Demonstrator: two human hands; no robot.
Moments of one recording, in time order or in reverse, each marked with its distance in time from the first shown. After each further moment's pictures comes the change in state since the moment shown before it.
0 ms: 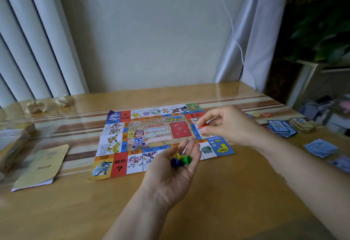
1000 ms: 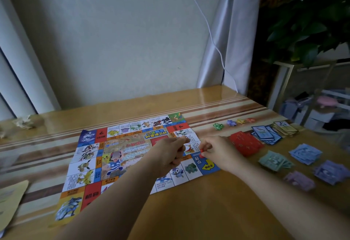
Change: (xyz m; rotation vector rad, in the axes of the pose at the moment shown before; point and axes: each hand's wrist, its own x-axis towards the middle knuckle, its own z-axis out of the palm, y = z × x) left_hand 0.114 0.022 0.044 1.211 -0.076 0.166; right_hand 0.029 0.106 0.006 -0.399 0.143 0.211
